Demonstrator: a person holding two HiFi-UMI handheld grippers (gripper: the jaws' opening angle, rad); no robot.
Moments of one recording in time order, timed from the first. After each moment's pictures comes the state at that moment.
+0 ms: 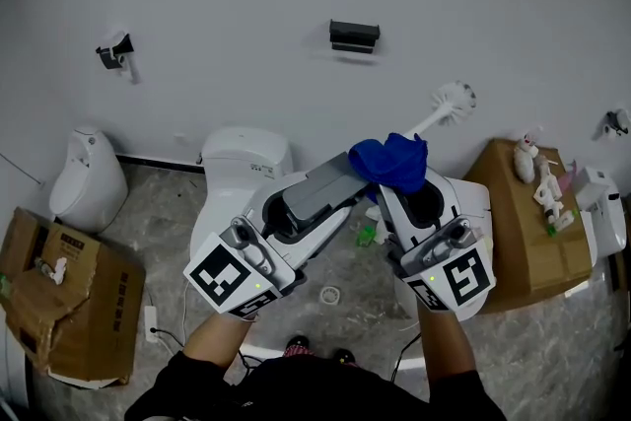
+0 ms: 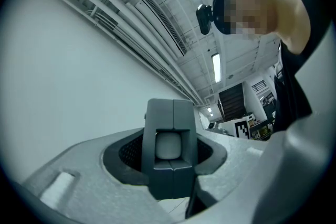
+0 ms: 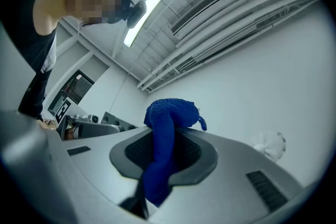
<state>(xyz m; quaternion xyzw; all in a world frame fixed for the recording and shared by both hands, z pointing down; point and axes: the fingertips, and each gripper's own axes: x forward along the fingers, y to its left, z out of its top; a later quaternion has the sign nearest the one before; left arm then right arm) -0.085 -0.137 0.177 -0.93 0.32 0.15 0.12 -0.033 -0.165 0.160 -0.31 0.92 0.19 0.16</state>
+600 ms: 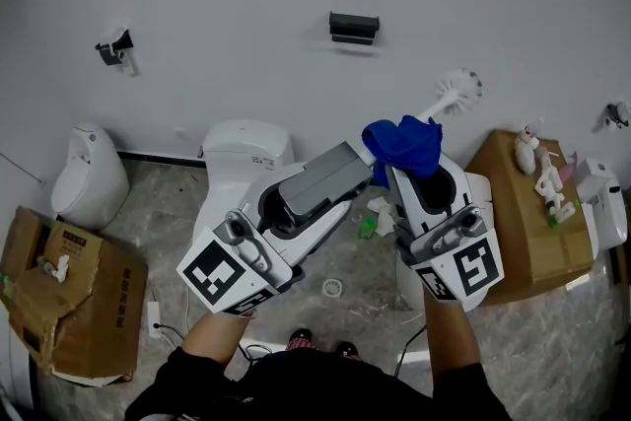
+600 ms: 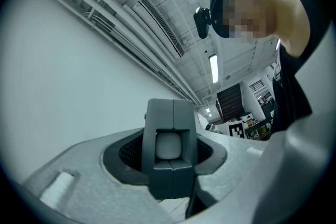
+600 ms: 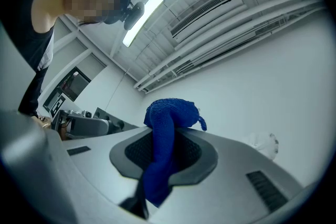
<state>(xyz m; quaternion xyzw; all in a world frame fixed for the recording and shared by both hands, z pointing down) -0.074 -0.117 0.166 -0.93 0.32 0.15 0.13 -0.008 -0.158 0.148 -0.33 0.90 0.21 0.17</state>
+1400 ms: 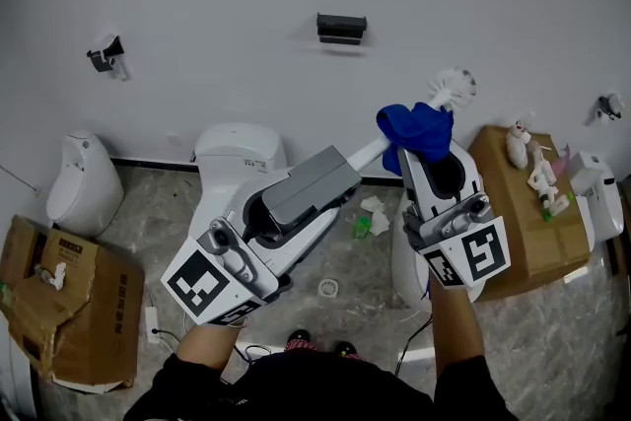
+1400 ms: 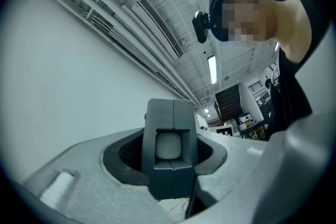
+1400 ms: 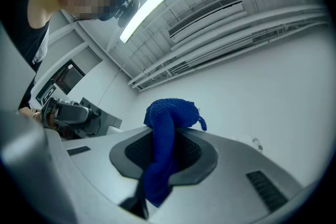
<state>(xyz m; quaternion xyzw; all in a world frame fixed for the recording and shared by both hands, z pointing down) -0.074 -0.107 0.156 -0.93 0.31 0.15 0.13 0.022 -0.180 0.136 -0.37 0.89 0.22 0.16</state>
